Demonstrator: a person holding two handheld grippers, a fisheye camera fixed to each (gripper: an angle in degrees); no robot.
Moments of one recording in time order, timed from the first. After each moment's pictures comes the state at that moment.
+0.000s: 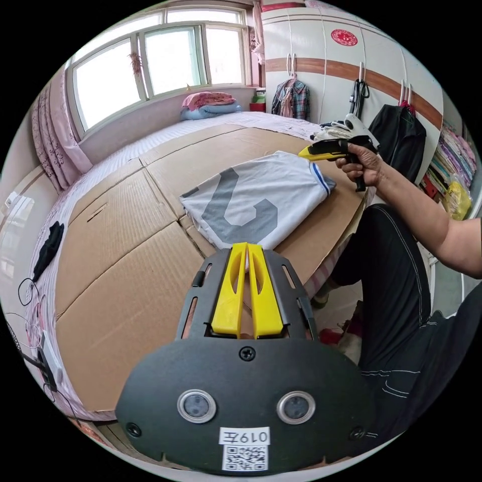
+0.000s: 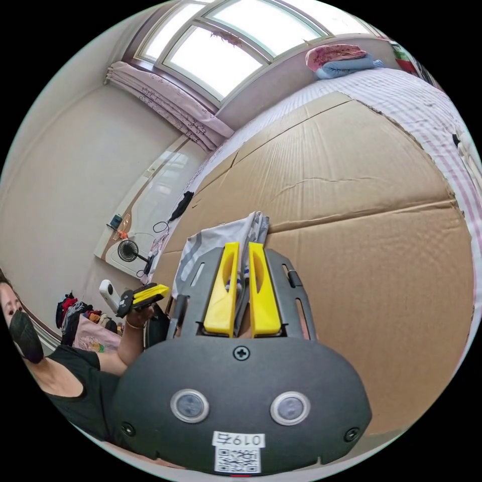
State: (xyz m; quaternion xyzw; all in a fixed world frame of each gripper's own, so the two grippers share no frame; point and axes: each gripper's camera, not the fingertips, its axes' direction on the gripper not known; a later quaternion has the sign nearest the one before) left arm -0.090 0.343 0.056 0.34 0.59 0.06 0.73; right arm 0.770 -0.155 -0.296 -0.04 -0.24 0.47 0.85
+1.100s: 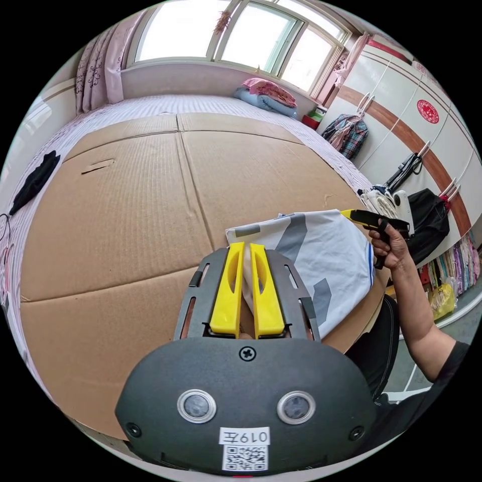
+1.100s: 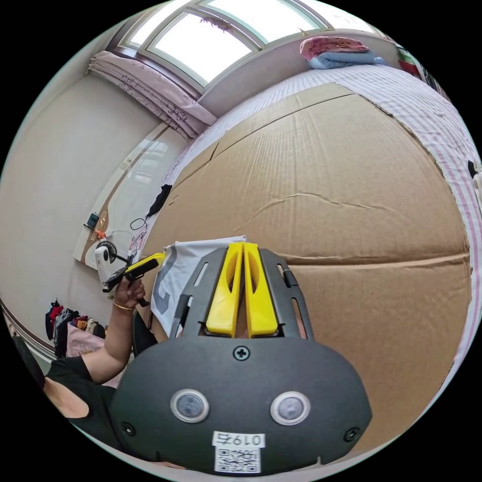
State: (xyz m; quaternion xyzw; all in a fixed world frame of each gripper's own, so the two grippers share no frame) left arm -0.111 0.153 0.144 0.19 0.67 -0.04 0.71; right arm 0.745 -0.249 -0.236 -0.11 -0.20 0.47 0.85
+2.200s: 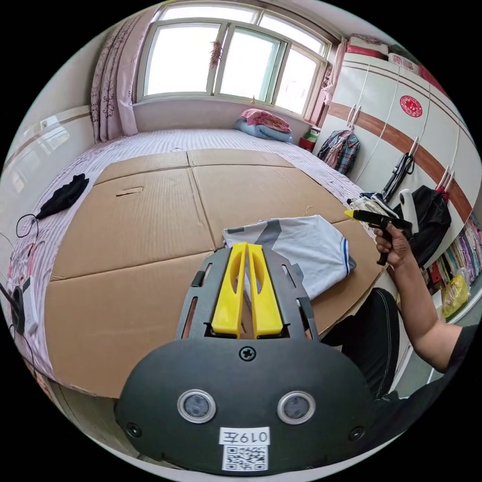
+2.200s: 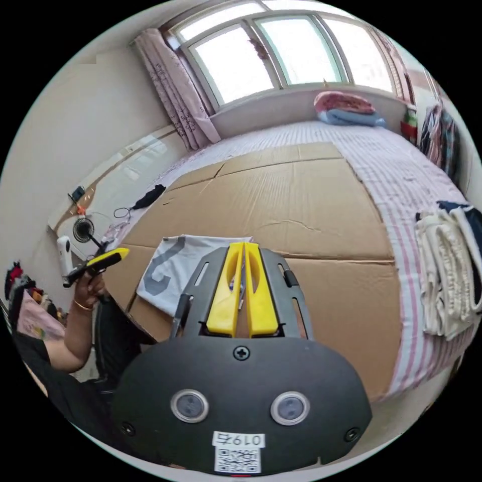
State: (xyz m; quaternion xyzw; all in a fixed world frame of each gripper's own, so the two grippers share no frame) left arm -0.170 0.332 0.055 0.27 0.63 -0.10 0.72; right arm 0.602 0.083 -0.112 -0.07 -0.03 0.35 0.93
